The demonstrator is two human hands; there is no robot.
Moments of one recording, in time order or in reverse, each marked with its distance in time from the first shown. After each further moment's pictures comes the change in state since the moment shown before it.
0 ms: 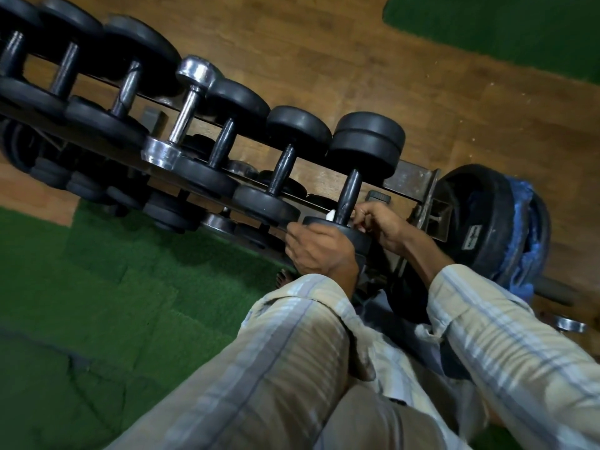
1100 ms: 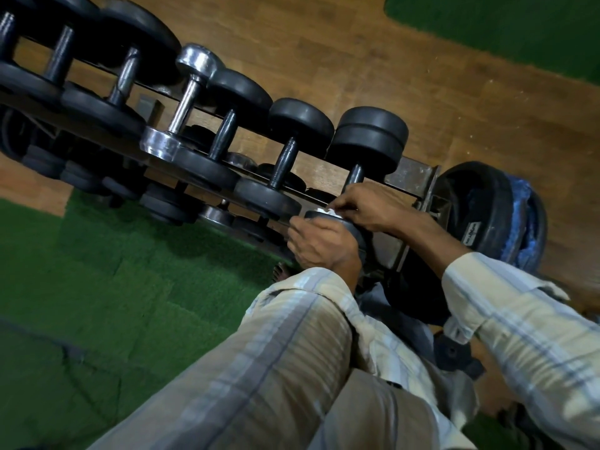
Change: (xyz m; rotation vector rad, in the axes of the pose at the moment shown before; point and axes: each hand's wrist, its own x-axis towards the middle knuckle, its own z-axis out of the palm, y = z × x) left_hand -0.002 0.001 -0.001 0.010 -0.012 -0.005; right_hand -0.008 -0.038 0.000 -1.311 -0.050 -0.697
